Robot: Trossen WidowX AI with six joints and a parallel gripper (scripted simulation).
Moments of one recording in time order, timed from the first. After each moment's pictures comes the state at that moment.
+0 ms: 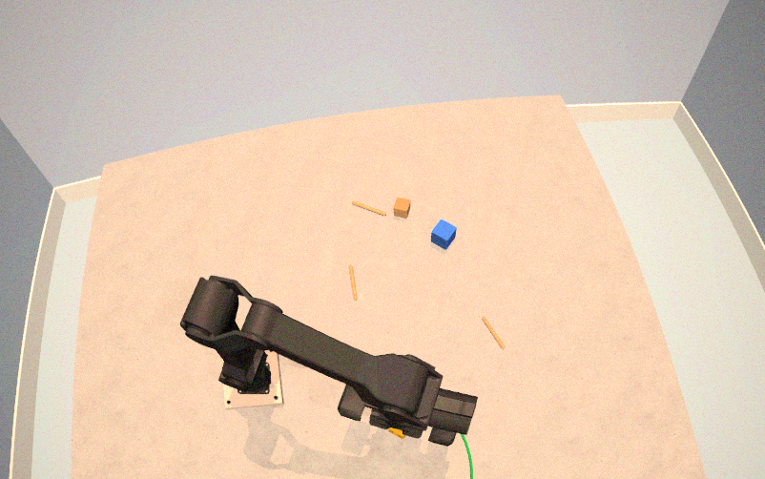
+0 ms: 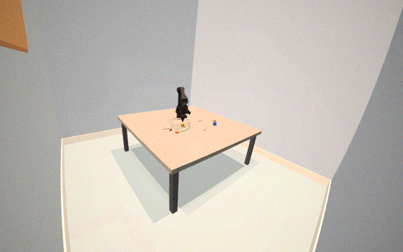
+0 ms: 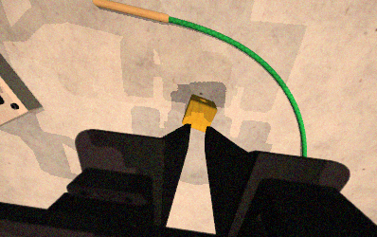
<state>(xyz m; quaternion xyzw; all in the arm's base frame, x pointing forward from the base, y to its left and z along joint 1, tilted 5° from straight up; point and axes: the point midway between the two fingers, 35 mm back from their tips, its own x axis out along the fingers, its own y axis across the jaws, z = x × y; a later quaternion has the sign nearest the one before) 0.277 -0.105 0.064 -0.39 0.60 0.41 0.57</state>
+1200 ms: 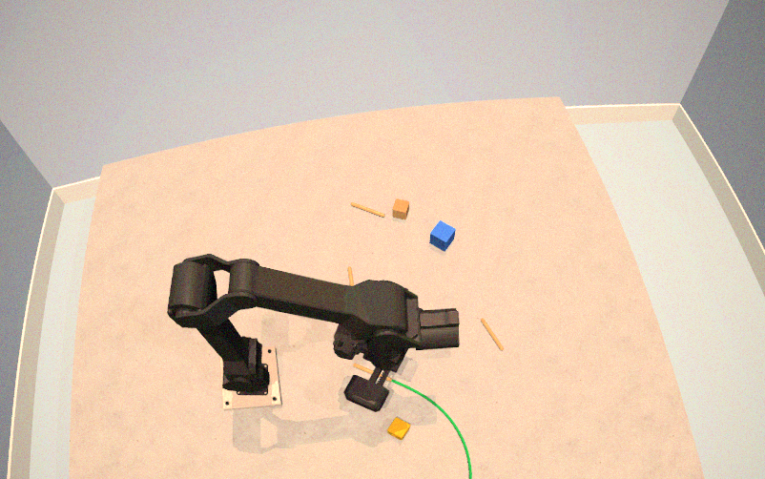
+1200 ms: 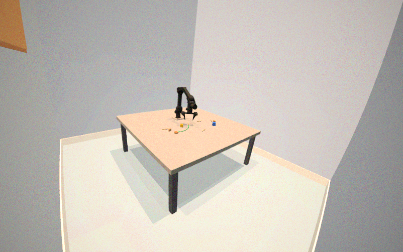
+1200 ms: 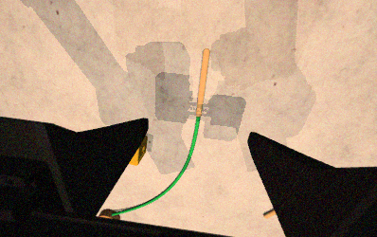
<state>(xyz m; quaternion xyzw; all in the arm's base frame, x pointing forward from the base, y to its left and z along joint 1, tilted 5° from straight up) 0.264 -0.001 0.065 -0.66 0.18 0.71 0.17</state>
